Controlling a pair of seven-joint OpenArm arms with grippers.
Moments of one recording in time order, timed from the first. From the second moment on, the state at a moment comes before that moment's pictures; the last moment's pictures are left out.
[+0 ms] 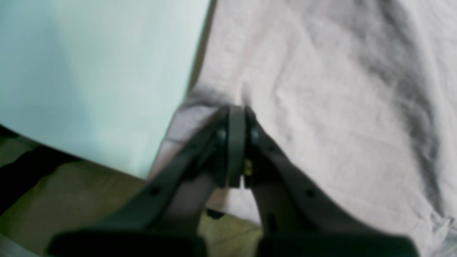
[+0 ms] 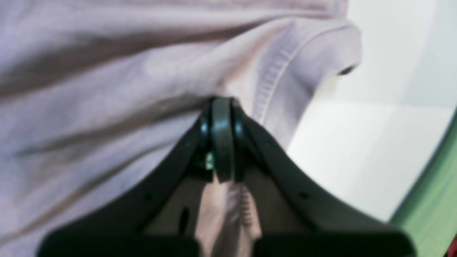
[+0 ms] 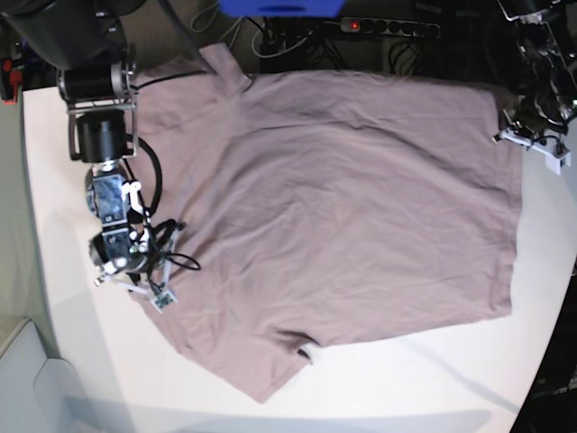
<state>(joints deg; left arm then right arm) 14.1 -17.4 -34.2 86.2 -32.3 -7.4 61.0 24.3 9.6 -2.3 59.0 -15.9 25.5 -45.4</state>
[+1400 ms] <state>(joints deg) -2.2 -24.2 -25.0 71.4 -32.1 -7.4 58.1 0.6 7.6 -1.9 86.4 -16.4 25.5 -52.0</state>
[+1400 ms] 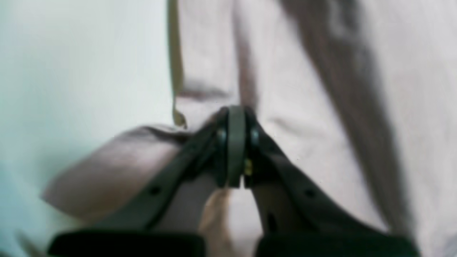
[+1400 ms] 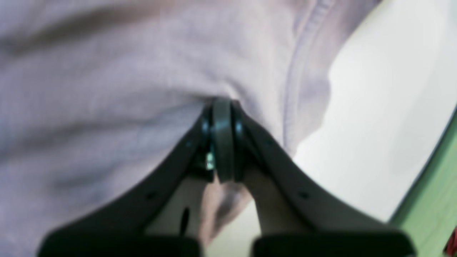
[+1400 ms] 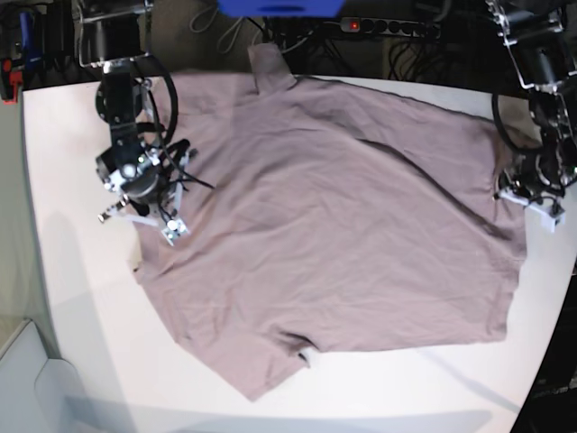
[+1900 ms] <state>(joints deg) 14.0 -18.8 -35.1 84.2 -33.2 -7.4 57.4 17.2 10.9 -1.9 64.1 -14.9 24.4 -43.3</state>
